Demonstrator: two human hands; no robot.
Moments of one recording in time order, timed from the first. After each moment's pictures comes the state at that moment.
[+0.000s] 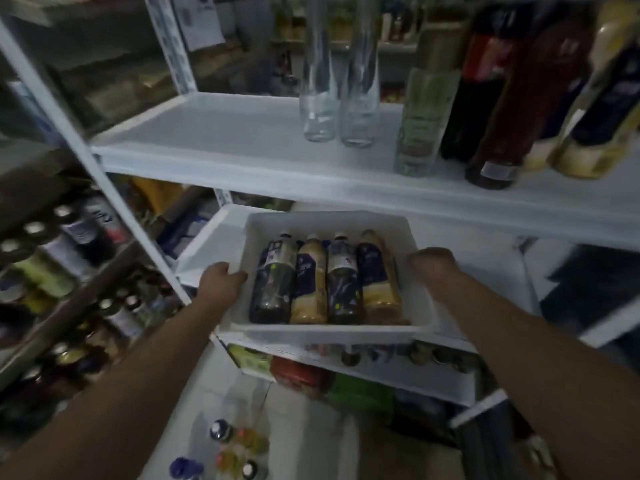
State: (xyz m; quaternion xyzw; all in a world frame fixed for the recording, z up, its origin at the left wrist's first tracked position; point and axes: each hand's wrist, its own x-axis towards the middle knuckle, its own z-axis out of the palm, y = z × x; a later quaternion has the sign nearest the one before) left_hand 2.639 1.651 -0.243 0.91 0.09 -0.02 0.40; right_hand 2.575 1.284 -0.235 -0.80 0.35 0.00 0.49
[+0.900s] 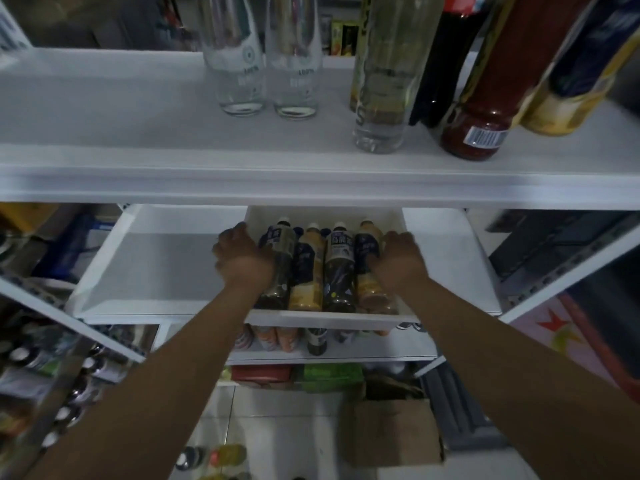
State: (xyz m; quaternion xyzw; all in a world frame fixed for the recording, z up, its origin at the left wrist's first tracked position) left_hand 2.720 1.505 -0.294 0.97 -0.03 0.00 0.25; right_hand 2.590 1.281 -0.292 -0.93 0.32 -0.02 0.15
